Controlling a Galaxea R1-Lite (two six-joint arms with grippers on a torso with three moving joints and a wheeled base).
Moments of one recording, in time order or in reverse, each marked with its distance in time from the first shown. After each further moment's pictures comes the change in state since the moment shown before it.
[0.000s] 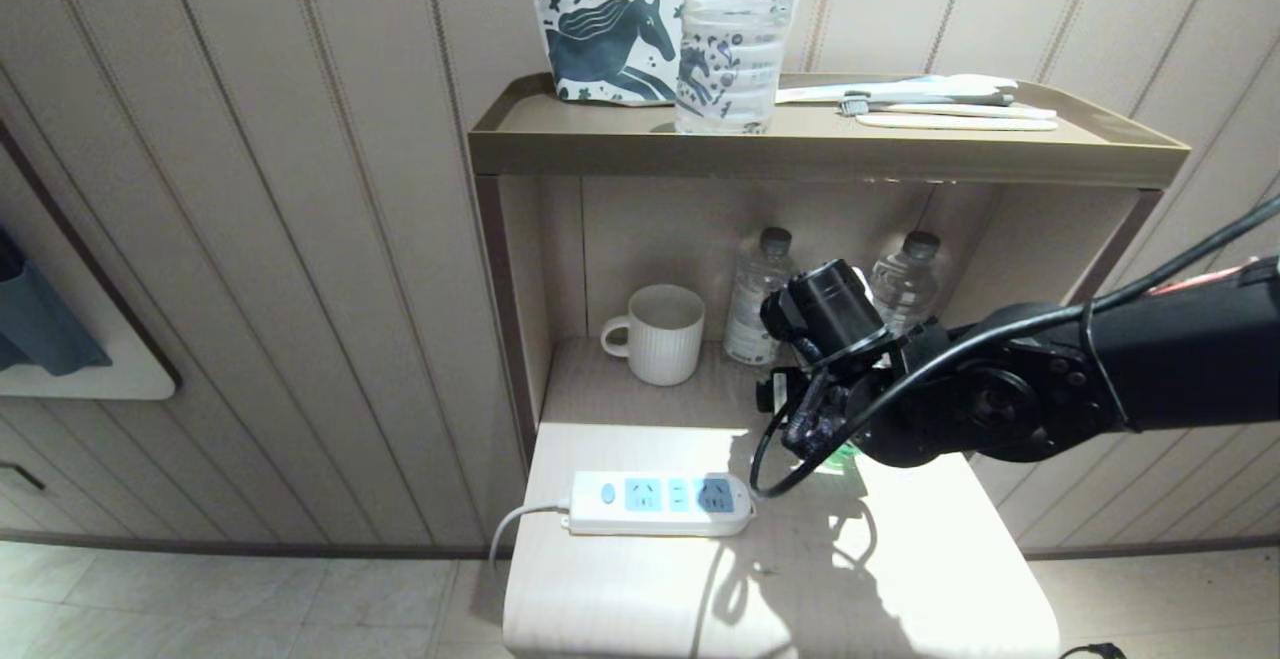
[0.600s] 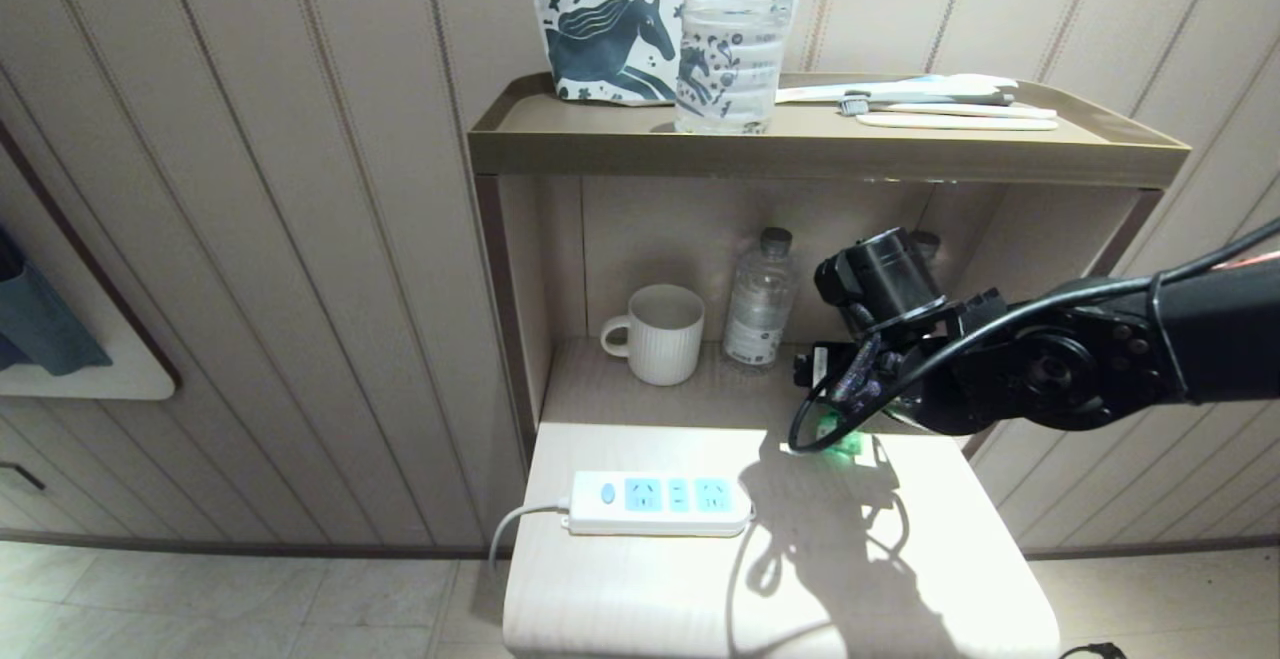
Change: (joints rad) left arm 0.000 0.000 0.000 0.000 0.000 0.000; right arm -0.097 -0.047 0.008 0.000 0.047 -0.005
